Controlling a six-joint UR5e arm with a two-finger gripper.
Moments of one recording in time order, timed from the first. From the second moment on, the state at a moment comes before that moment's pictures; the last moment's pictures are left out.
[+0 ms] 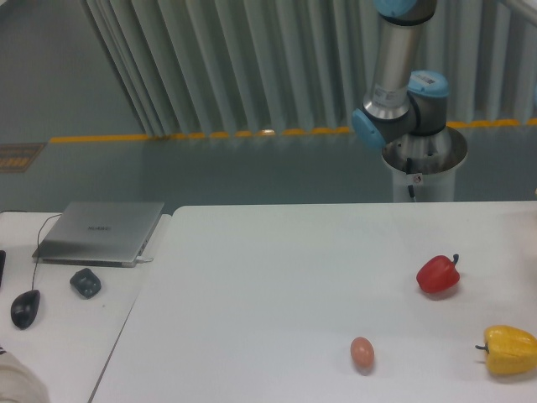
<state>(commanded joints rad) 2.87 -1.90 -1.54 -1.11 1.49 1.74</state>
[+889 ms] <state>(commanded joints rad) 2.91 -1.89 -1.55 -1.12 1.50 1.97</state>
